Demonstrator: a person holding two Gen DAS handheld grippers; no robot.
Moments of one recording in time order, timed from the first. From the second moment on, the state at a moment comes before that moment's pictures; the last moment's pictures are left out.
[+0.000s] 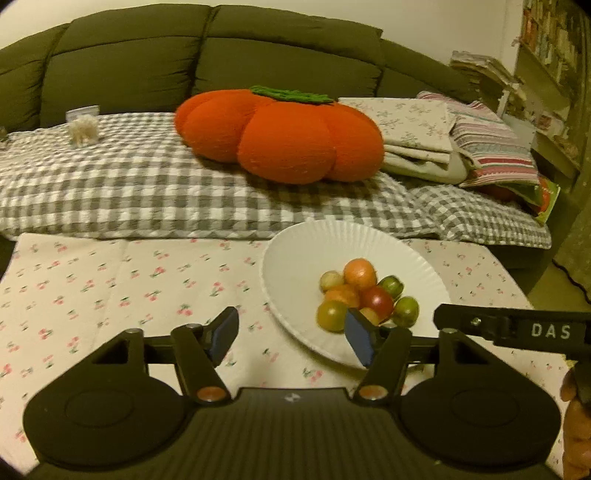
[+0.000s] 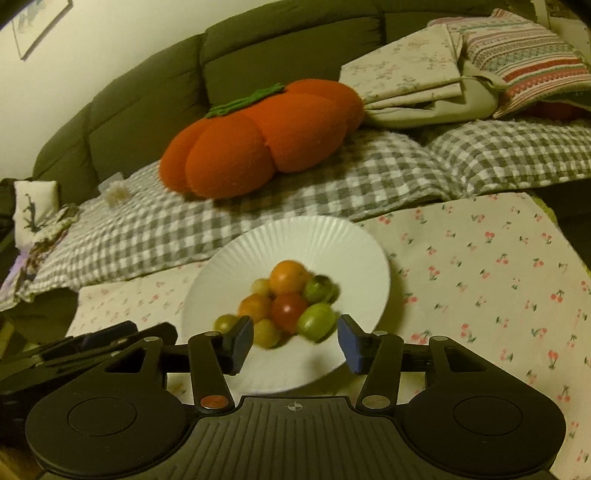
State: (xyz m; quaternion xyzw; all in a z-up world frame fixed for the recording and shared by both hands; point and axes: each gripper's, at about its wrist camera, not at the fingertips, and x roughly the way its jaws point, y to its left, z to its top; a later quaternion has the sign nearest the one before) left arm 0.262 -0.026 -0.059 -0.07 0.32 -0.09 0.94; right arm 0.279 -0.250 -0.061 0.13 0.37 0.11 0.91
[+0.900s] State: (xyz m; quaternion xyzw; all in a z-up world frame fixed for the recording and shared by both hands) left arm 0.194 0.000 -0.054 -0.09 0.35 -0.05 0.93; right arm 0.207 -0.223 -0.041 0.14 0.36 0.16 0.91
